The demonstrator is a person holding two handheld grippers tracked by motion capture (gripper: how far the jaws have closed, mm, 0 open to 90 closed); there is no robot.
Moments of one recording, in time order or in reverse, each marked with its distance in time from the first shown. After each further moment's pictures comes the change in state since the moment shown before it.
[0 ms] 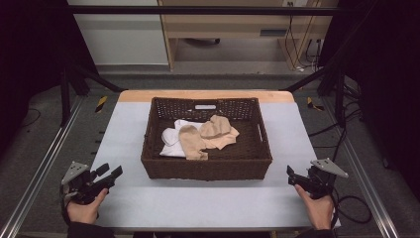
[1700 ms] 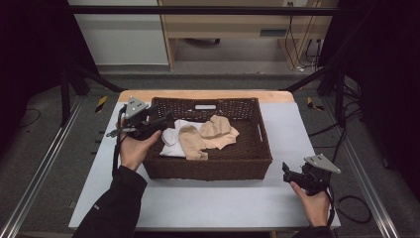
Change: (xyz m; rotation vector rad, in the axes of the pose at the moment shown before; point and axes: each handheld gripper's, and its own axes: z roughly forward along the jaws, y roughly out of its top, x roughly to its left) left arm -0.131 0.147 0.096 -0.110 -0.096 0.250; right arm 0.013 0.011 0.005 -0.023 -0.009 -0.073
